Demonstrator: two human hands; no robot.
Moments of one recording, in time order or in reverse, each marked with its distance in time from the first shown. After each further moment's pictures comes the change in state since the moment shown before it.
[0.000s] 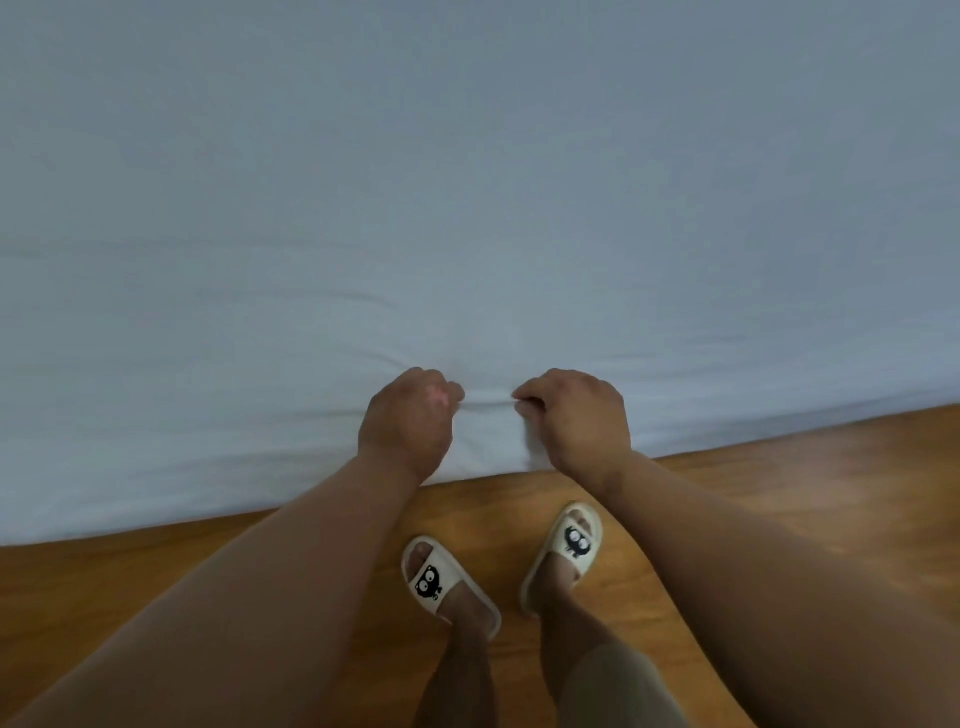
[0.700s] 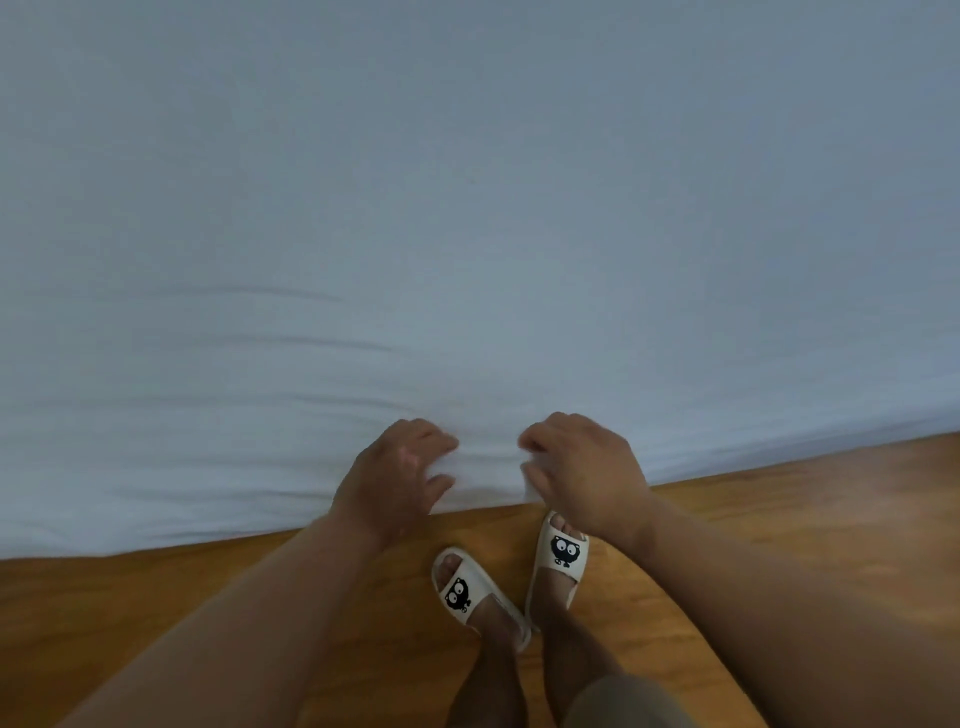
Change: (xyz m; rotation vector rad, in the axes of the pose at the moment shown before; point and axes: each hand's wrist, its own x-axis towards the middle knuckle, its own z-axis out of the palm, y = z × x) left_hand -0.044 -0.029 -0.028 -0.135 -0.094 0.063; right_hand -0.022 -0.012 -0.002 0.018 -0.136 -0.140
